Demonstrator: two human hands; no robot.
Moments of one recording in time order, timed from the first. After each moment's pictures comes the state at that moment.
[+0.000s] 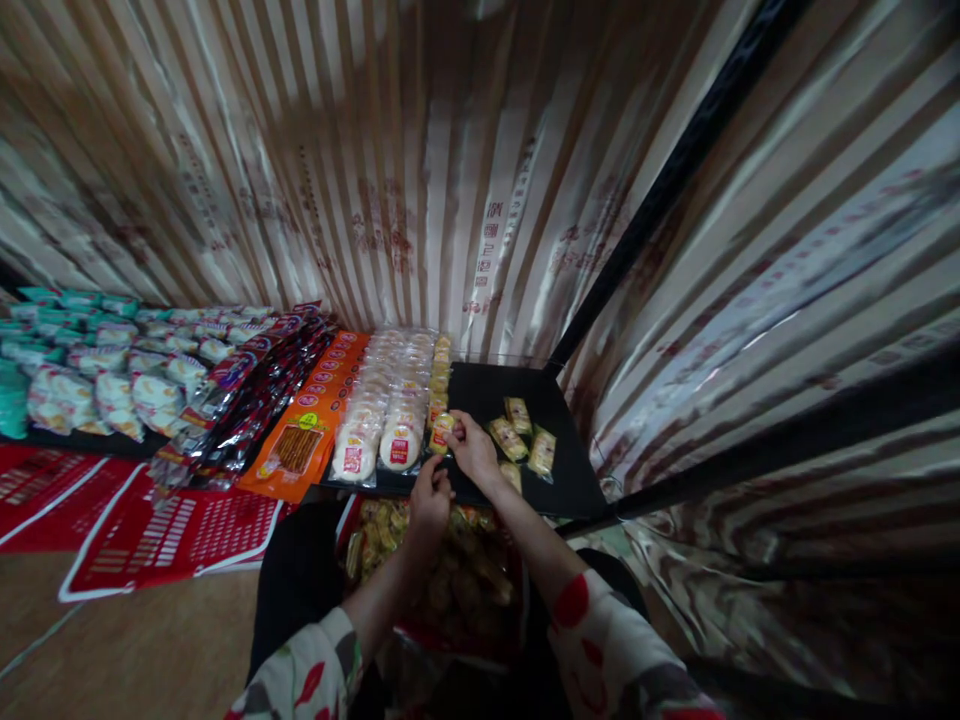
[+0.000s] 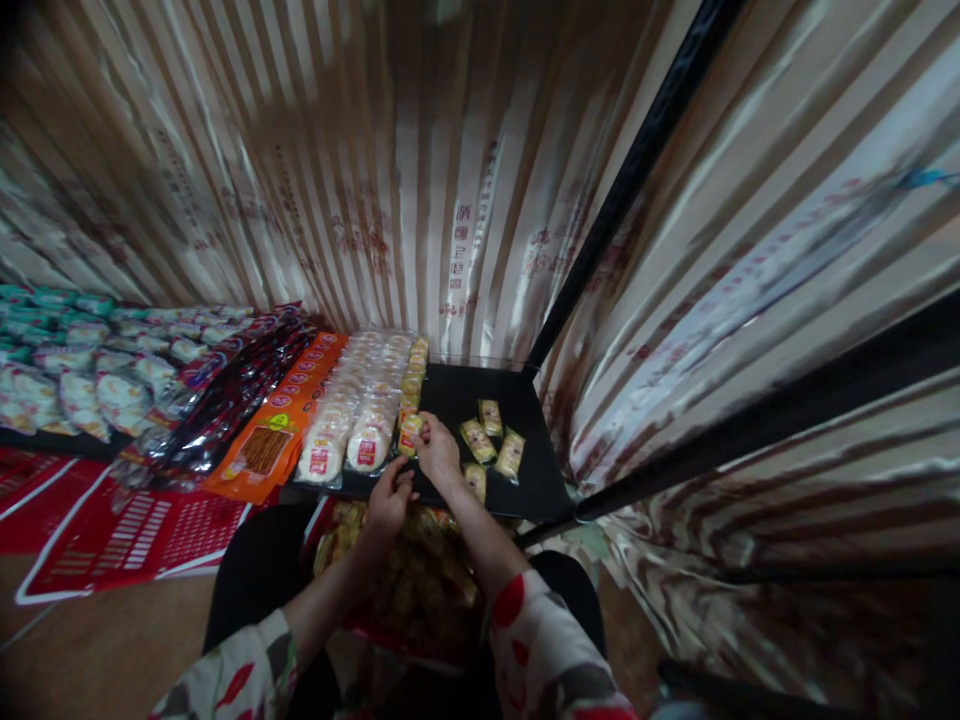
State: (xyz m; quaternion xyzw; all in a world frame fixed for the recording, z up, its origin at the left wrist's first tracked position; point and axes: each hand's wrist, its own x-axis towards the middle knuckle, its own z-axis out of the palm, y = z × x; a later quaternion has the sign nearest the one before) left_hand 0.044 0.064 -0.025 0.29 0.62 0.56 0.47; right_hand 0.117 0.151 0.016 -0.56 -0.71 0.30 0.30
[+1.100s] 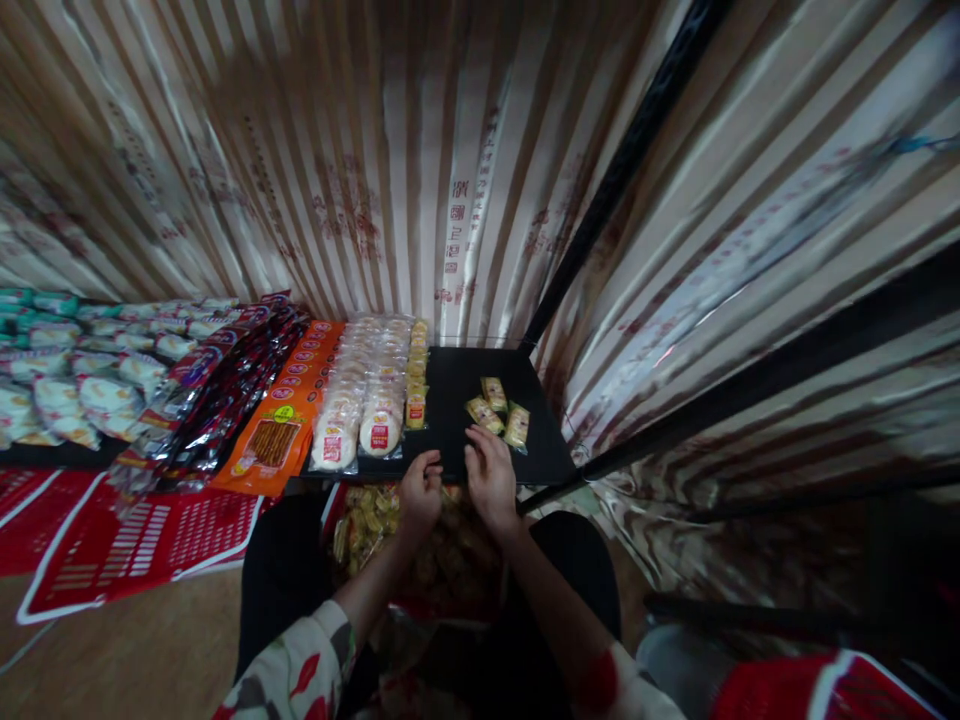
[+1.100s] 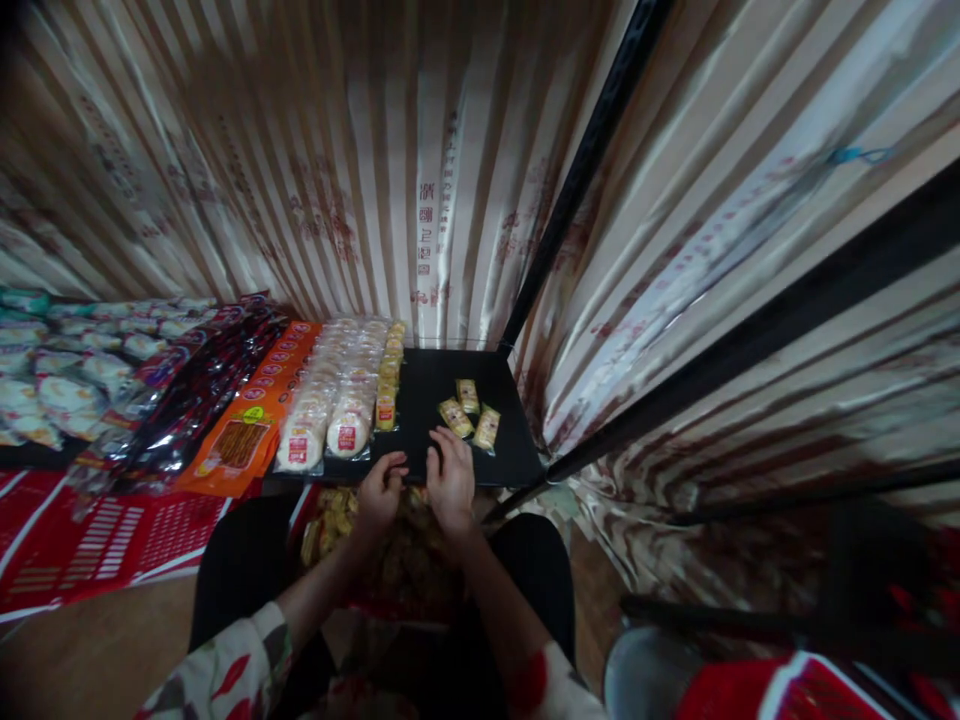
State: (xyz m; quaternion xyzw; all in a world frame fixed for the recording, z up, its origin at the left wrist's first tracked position) left_hand 0.053 0.046 -0.025 0.43 0.63 0.51 0.40; right_hand 0.172 0.081 0.000 -0.56 -0.70 0.15 0.42
